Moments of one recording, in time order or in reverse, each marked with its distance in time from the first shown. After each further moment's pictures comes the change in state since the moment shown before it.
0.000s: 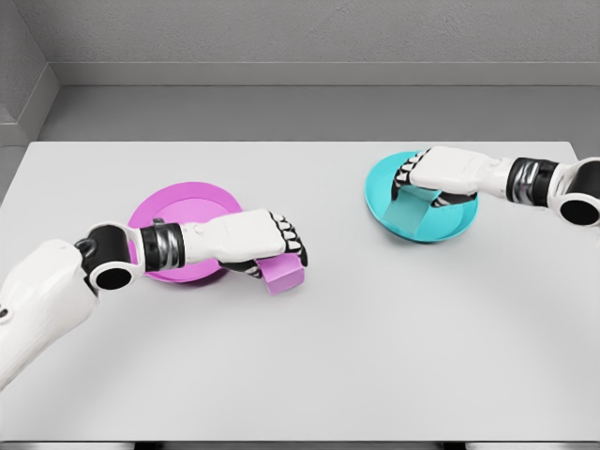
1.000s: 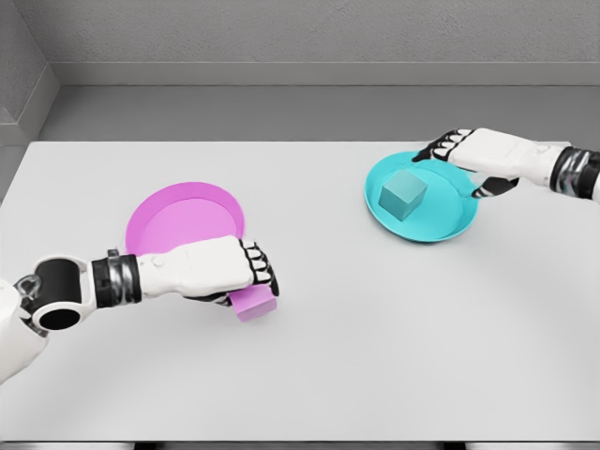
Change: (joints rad) left arm 0.190 0.159 0.137 -0.247 0.012 0.000 -0.032; right arm 0.031 -0.091 -0.097 0.015 -0.073 0.000 -0.007
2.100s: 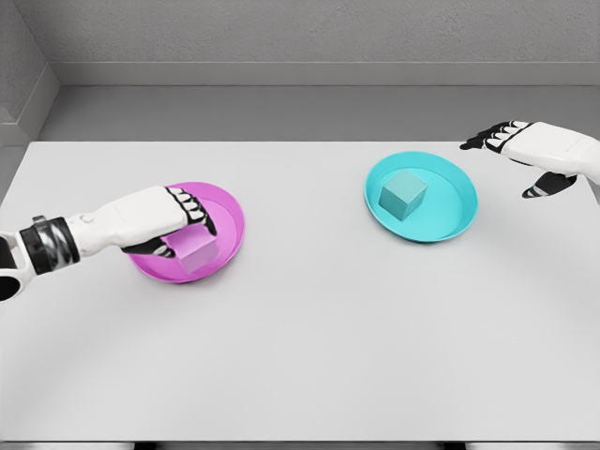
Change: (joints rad) left arm 0.017 0.033 0.221 0.146 0.038 0.000 -0.002; right arm 0.032 -0.125 -0.024 -0.018 -0.095 0.000 0.000
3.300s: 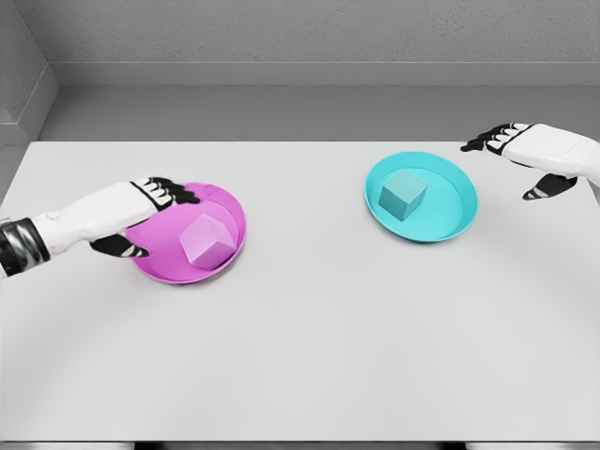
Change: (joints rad) left arm 0.075 0.046 0.100 0.076 0.109 0.000 0.002; right arm 0.005 -0.001 0.000 0.001 0.000 0.000 0.000
